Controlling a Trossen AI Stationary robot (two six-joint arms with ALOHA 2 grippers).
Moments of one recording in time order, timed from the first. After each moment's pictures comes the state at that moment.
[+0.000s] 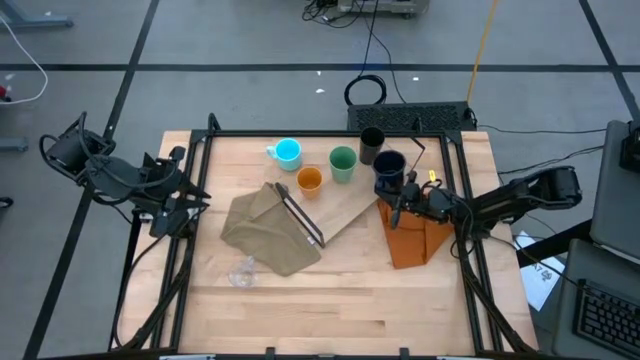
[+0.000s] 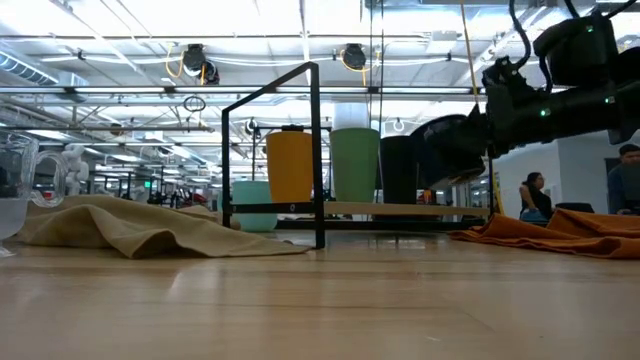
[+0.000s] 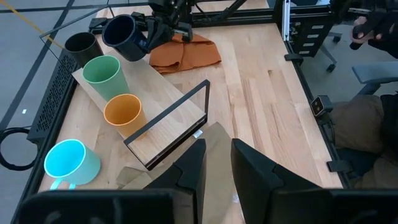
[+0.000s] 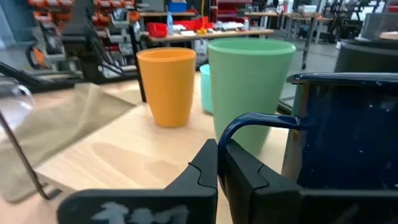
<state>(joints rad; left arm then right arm) -0.51 0.99 1.69 -1.38 -0.36 -0.29 -0.09 1.23 0.05 1.08 0.33 0.06</state>
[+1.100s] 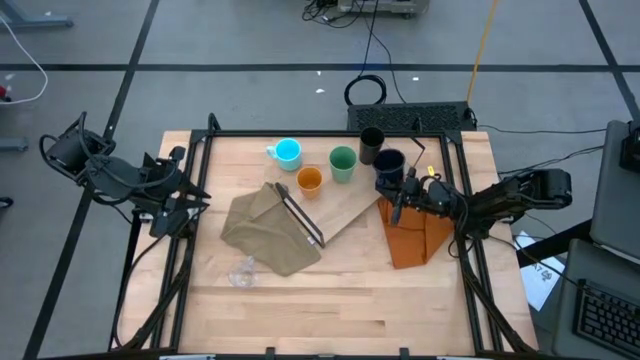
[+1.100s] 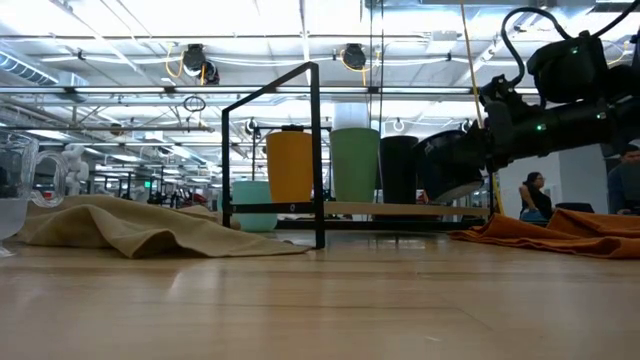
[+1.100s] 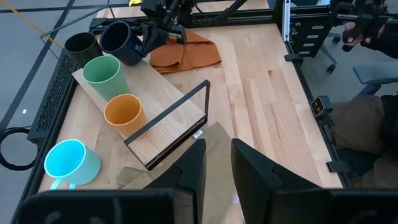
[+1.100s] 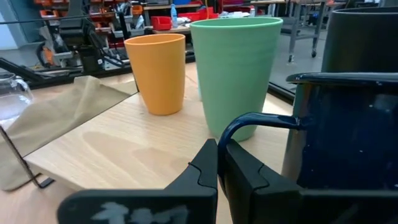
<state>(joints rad) -0.51 0.99 1.69 -1.38 -0.36 -0.29 -0.25 1.32 0.02 1.17 0.14 0.08</state>
